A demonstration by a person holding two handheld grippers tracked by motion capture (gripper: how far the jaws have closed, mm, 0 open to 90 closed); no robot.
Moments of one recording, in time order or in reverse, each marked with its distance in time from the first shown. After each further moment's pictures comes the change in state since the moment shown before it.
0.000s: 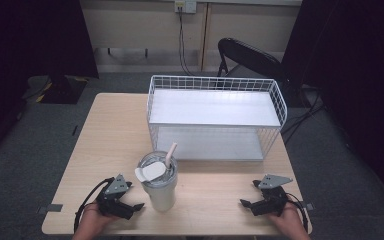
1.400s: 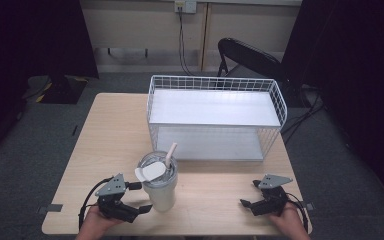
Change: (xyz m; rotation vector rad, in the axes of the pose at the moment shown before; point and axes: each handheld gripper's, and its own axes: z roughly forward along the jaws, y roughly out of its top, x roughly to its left) left arm -0.026 0.028 -0.022 -0.247 -0.205 -0.015; right arm 0.000 0.000 0.000 0.000 0.000 0.000
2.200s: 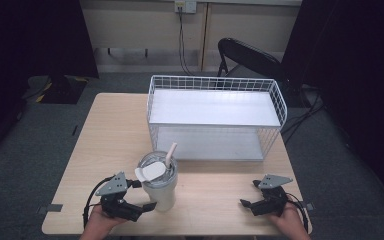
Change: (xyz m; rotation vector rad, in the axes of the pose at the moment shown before) left arm -0.006 0.011 0.003 -0.069 -0.001 -0.004; right arm 0.000 0.000 0.000 0.000 0.000 0.000
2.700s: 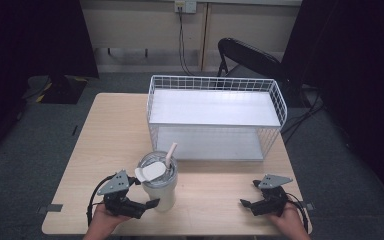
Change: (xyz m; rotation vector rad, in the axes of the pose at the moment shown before) left arm -0.001 0.005 0.006 -0.059 0.015 0.003; right arm 0.000 0.000 0.000 0.000 -0.001 0.001
